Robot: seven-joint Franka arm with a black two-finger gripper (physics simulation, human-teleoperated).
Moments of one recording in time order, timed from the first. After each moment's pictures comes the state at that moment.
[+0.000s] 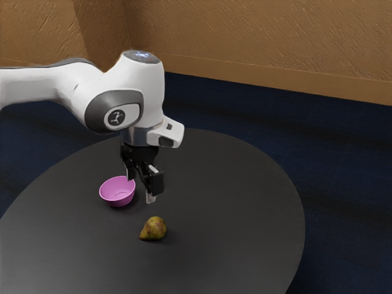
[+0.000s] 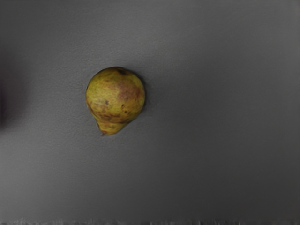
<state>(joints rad) -0.03 -0.15 -0.28 -2.11 0.09 1.83 0.08</state>
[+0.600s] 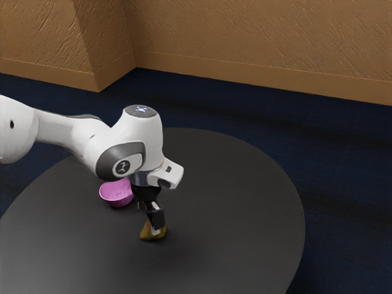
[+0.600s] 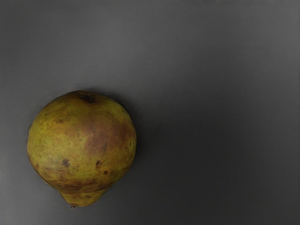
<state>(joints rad) -0.04 0.02 -0.21 -2.30 0.09 2.22 0.25</state>
